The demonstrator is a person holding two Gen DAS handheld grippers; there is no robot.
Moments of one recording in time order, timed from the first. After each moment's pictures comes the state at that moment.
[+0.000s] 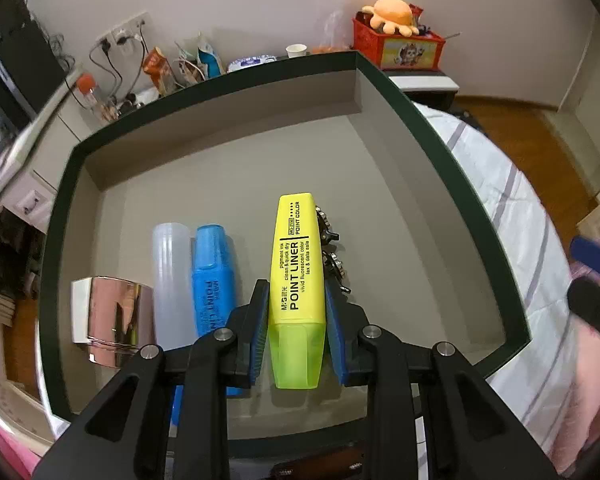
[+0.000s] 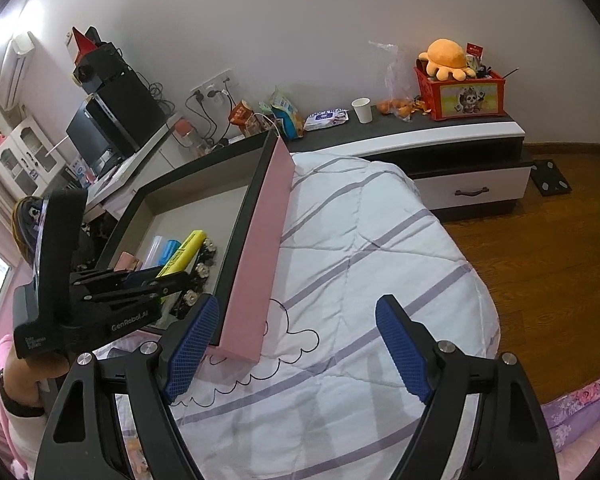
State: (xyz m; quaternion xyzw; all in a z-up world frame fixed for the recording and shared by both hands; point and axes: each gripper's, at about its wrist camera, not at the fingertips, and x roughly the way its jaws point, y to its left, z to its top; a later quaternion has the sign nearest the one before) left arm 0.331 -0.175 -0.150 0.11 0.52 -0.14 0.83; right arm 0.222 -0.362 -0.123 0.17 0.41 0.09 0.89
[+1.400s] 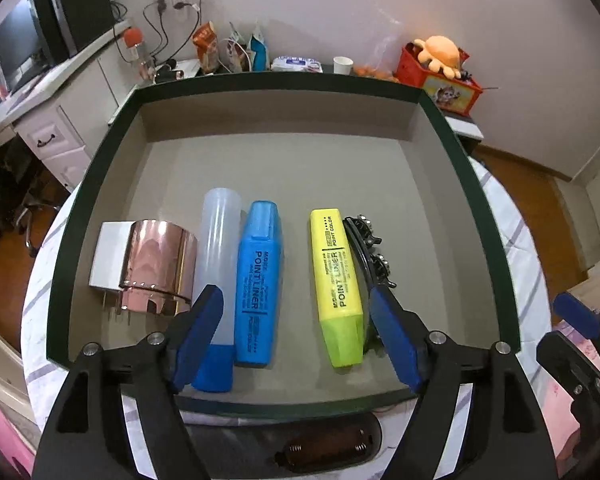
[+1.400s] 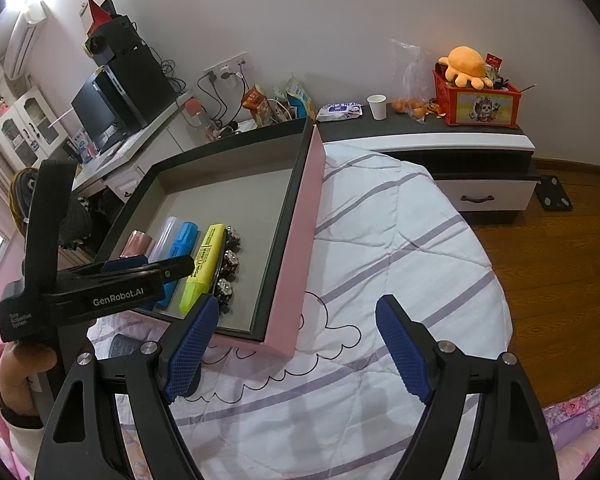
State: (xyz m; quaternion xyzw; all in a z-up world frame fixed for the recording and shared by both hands) left arm 0.315 -0.130 -0.138 0.01 0.52 -0.08 0.85; right arm 0.224 -0.324 -0.111 0.13 0.43 0.10 0.89
